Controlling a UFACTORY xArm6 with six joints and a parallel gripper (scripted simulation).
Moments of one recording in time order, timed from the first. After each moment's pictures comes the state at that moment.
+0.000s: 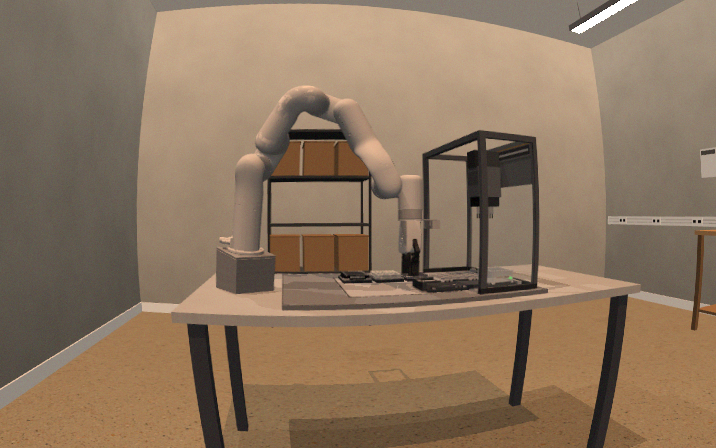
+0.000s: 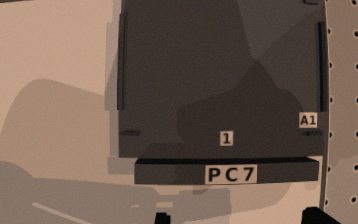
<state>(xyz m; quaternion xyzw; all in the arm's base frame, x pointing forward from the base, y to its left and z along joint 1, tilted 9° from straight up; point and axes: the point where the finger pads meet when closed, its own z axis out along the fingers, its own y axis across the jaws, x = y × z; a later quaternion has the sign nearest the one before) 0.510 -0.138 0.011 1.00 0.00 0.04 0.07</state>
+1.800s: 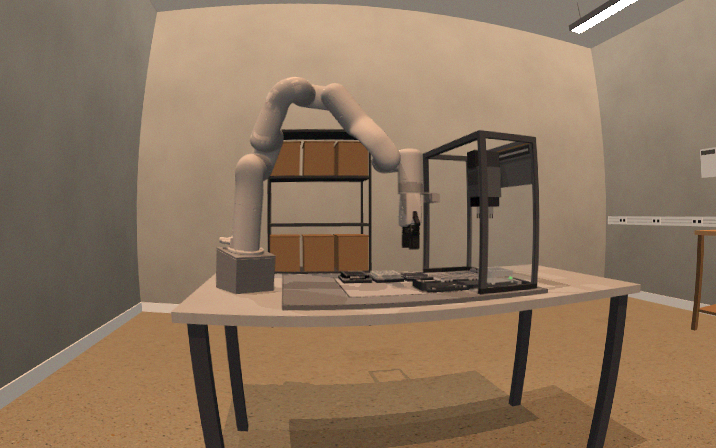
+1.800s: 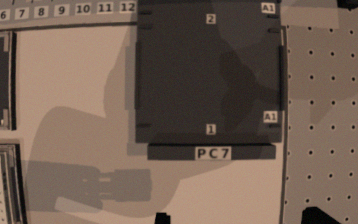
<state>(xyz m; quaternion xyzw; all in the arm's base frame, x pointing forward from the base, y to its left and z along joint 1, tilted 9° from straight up) 0.503 -0.128 0.090 1.00 0.00 0.04 0.07</state>
